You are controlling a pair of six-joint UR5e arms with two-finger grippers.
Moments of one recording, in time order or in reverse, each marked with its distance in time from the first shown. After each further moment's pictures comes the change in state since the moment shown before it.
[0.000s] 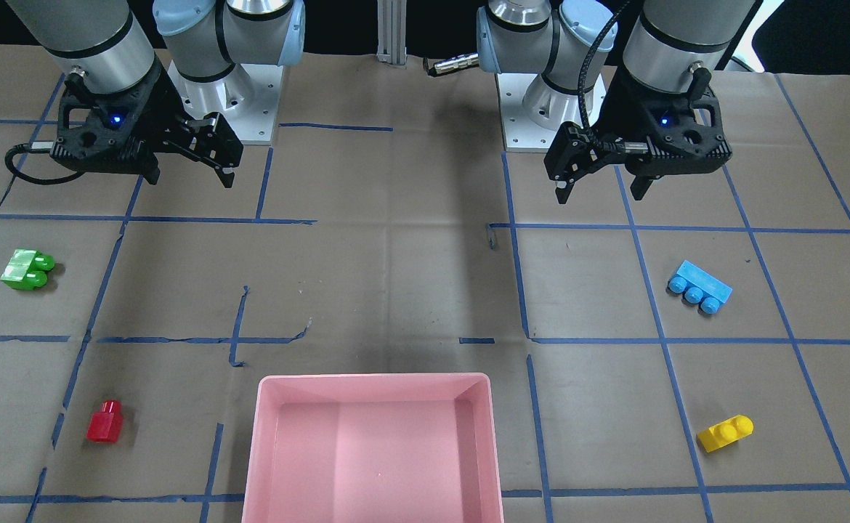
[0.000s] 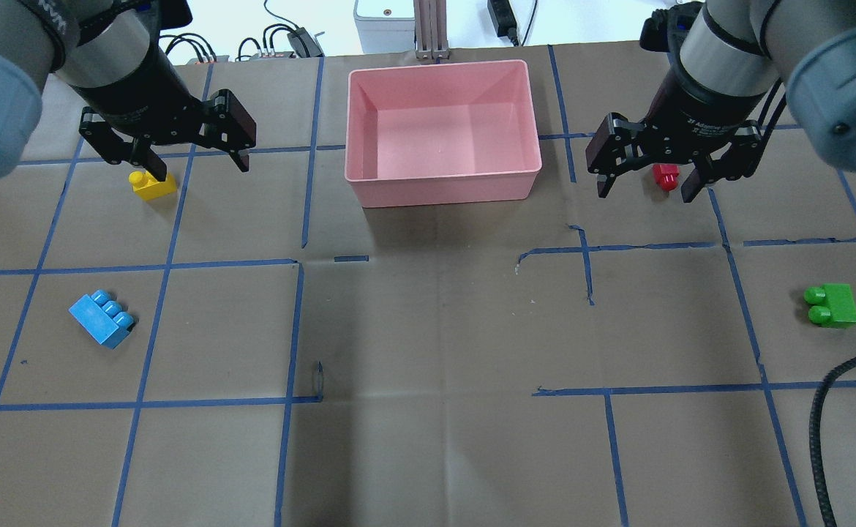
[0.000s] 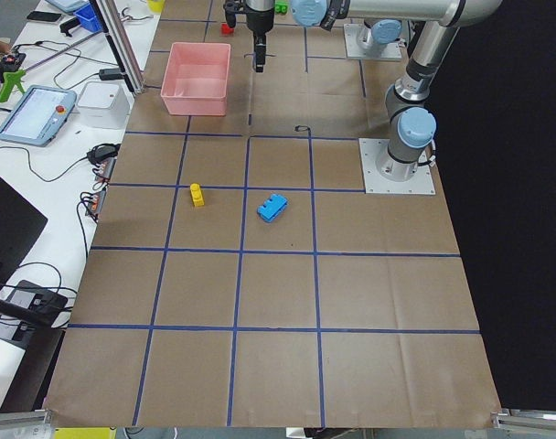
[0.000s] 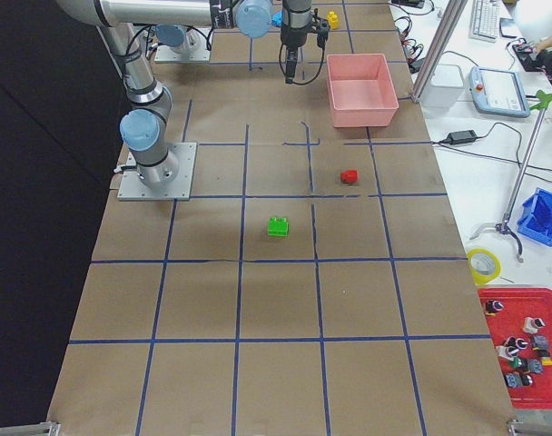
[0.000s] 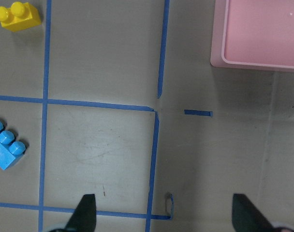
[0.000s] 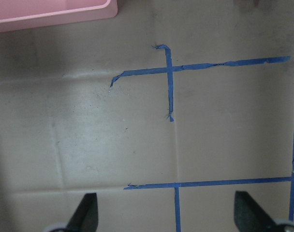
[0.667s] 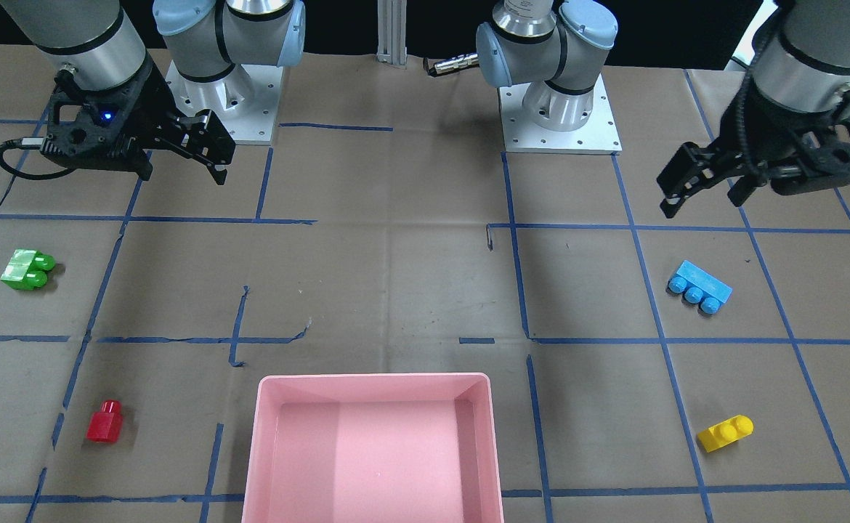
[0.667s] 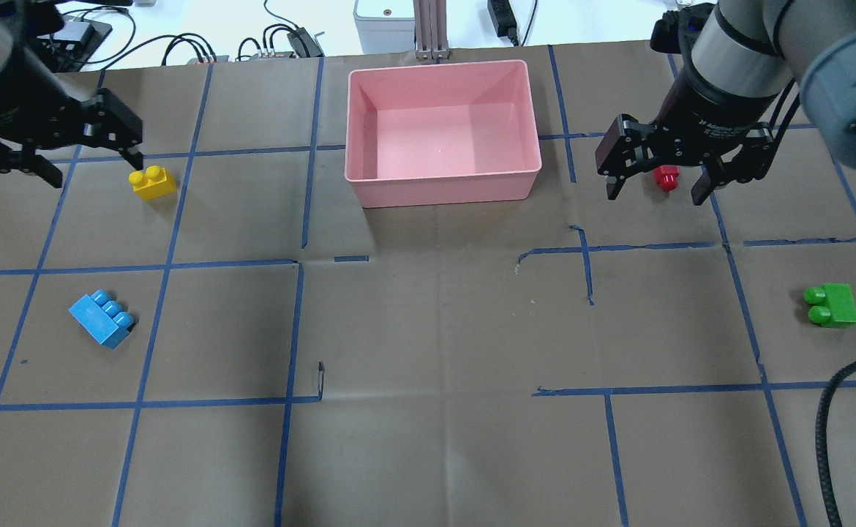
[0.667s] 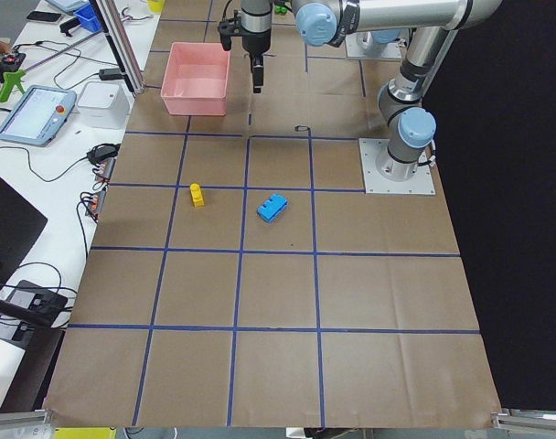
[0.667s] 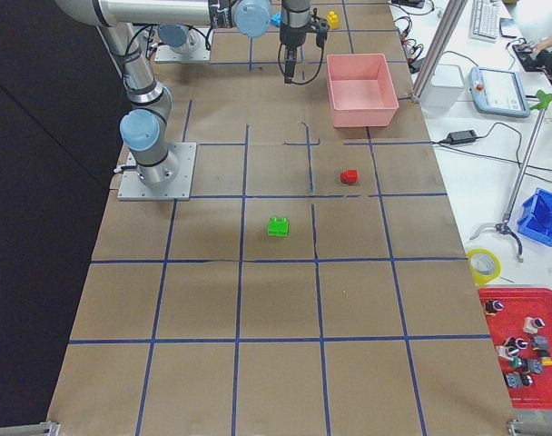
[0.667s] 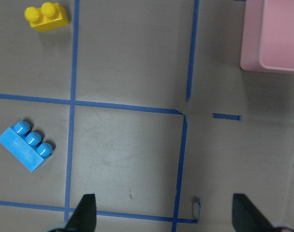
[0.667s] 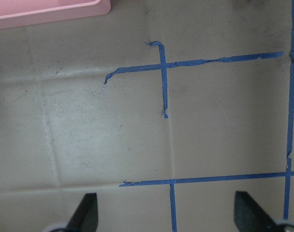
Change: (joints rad) left arm 0.330 0.007 -0.020 -0.007 0.001 0.116; right arm -0.021 -0.009 0.003 0.010 -0.008 -0.007
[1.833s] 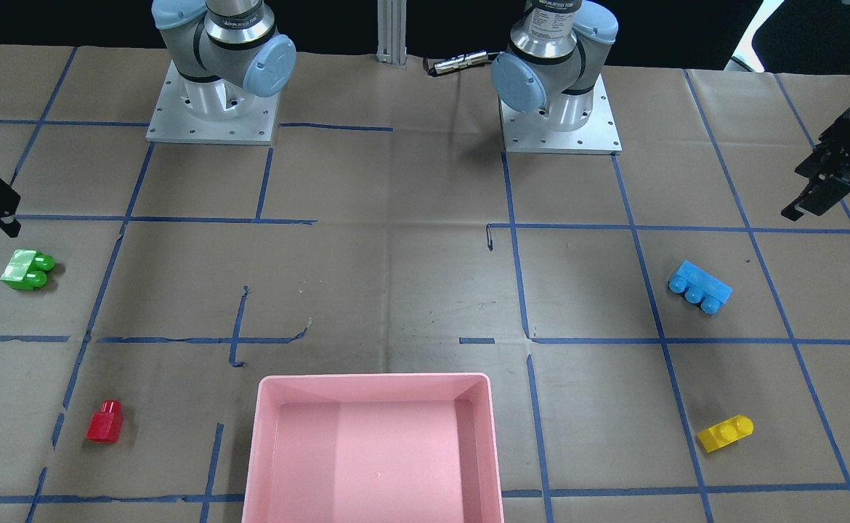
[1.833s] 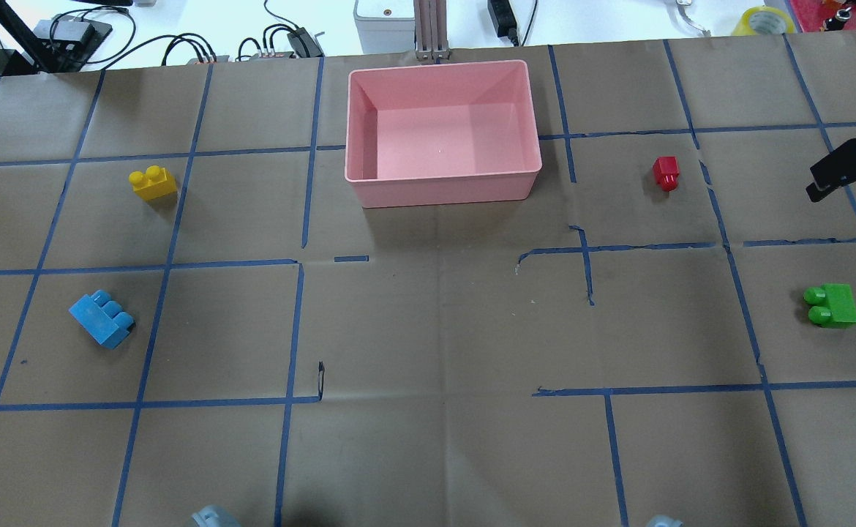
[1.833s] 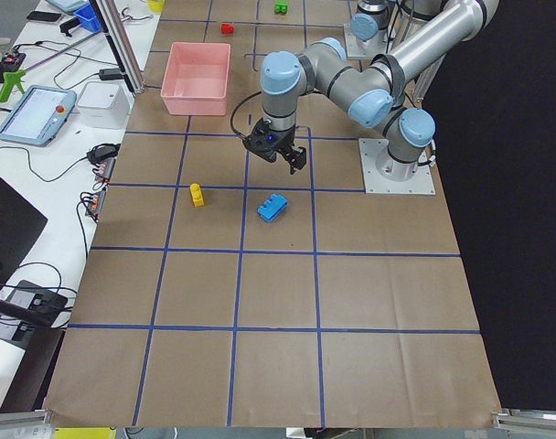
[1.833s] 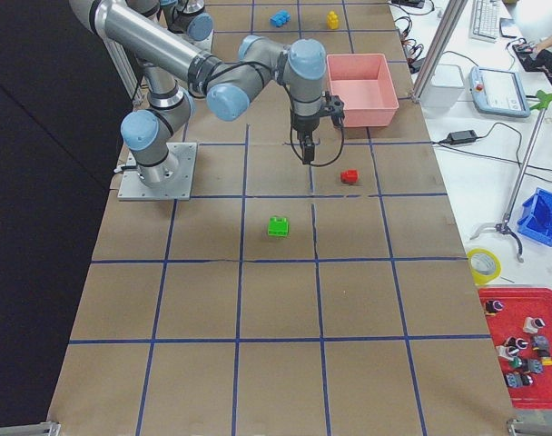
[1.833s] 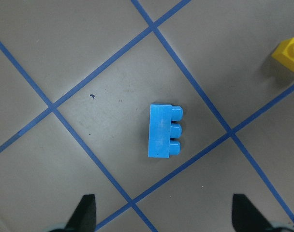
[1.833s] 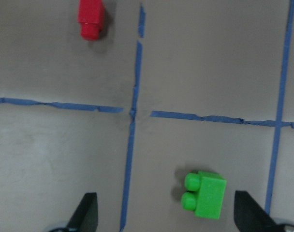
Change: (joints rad) left arm 0.361 0.013 -0.181 0.090 0.000 -0.355; right arm -0.549 0.063 0.205 -0.425 0.001 -0.717
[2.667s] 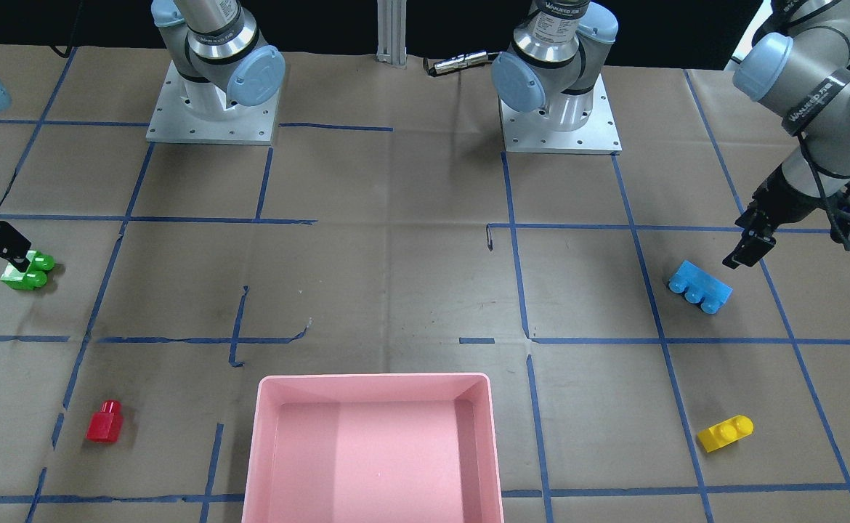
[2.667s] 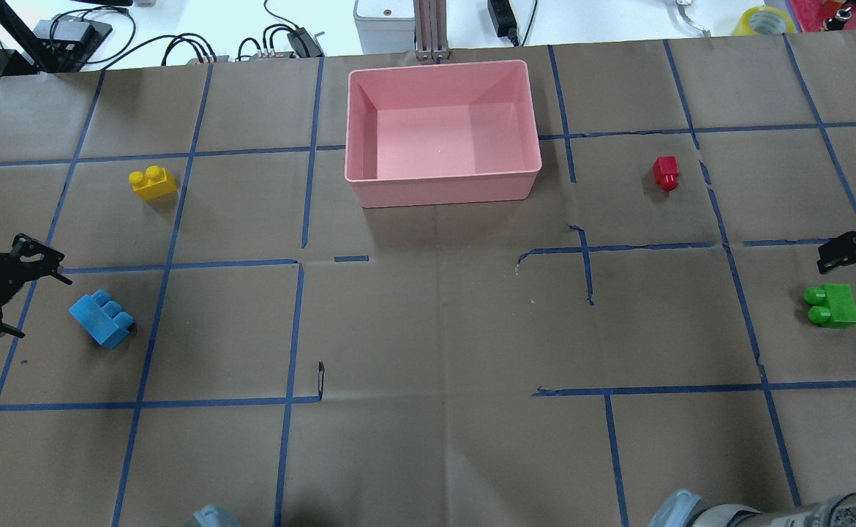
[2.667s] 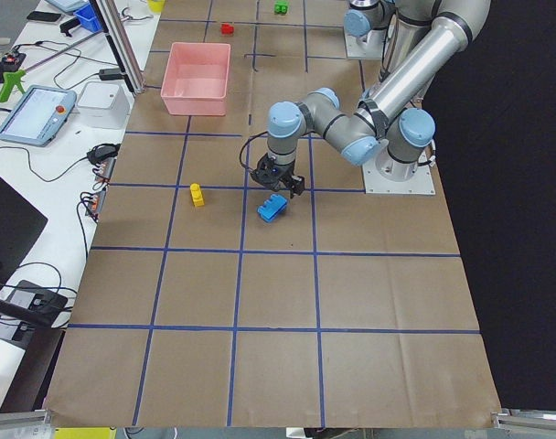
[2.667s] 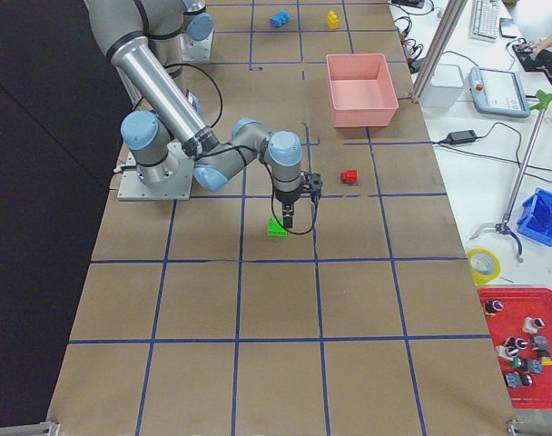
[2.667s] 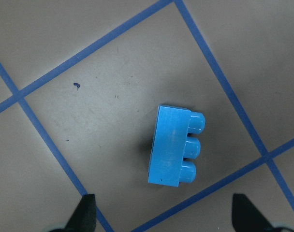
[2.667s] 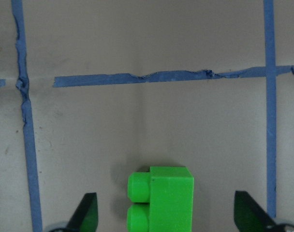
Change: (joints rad) left arm 0.001 -0.107 -0.294 0.451 -0.007 -0.014; right arm -0.158 0.172 0.225 -0.366 -0.034 -0.033
